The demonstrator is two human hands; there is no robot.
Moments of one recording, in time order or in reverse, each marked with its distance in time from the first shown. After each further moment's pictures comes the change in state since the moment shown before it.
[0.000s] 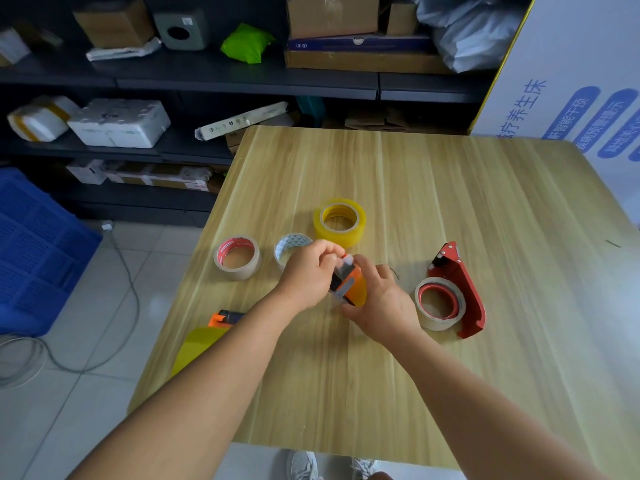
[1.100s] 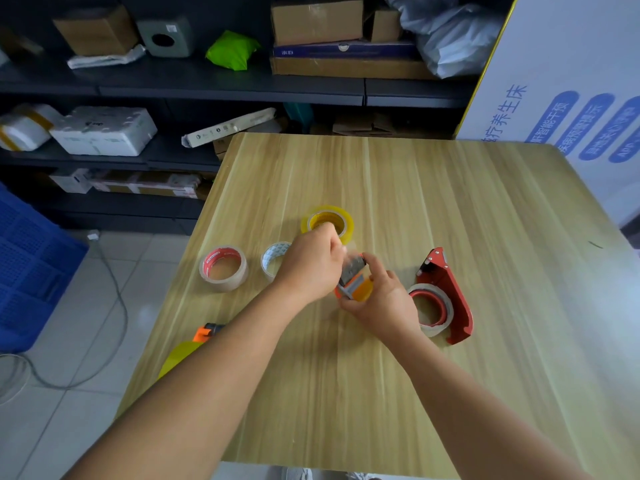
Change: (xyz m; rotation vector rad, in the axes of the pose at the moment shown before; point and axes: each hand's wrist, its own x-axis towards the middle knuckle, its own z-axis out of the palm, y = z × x) left_hand 0.005 0.054 0.001 0.439 0.104 0.152; right_hand 0.015 0.019 -0.006 0.153 0.130 0.126
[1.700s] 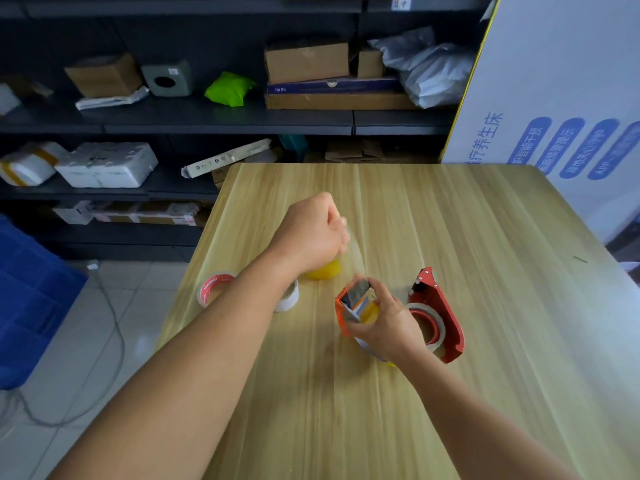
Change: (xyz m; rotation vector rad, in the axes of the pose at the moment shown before) left_hand 0.018 0.054 -0.055 -0.200 -0.037 0.032; right_hand -0.001 0.017 -0.014 0.122 -0.020 0.022
